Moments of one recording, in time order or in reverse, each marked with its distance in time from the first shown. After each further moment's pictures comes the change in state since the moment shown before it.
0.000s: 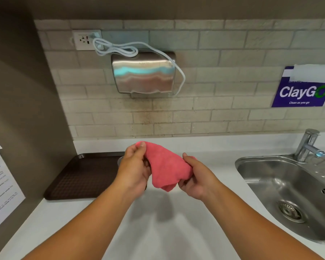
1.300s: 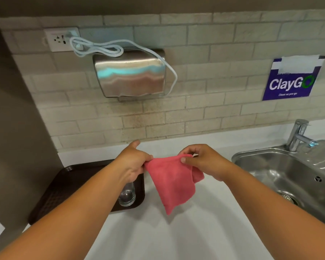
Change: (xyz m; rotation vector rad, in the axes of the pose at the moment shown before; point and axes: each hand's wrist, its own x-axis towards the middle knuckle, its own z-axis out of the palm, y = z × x) left_hand 0.092 0.019 0.002 0.516 -0.108 -0.219; right_hand 0.022 -0.066 -0.013 -1.029 -0.163 -0.594
